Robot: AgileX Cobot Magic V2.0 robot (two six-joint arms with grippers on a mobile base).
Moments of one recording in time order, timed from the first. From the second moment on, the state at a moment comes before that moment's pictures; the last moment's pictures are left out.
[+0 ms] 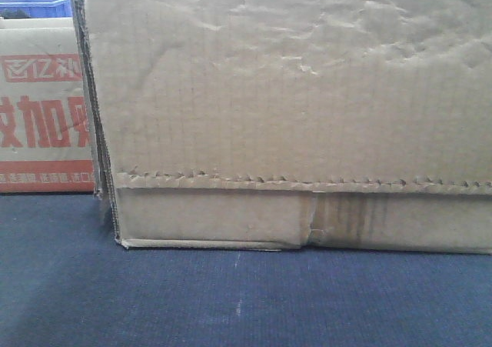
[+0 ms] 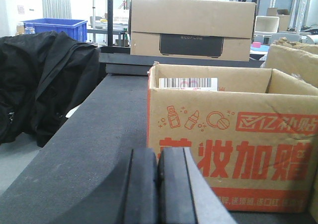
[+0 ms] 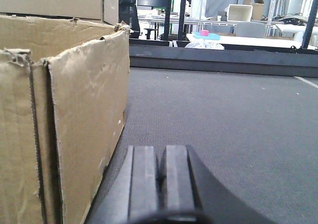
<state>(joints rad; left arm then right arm) 0.01 0.00 0.00 0.01 0.02 -0.03 0.02 0.00 0.00 0.13 0.06 -0.14</state>
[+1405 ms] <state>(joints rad) 0.01 0.05 -0.42 0.00 0.00 -0.03 0.02 0.01 -0.38 0.13 0.07 -0.14</state>
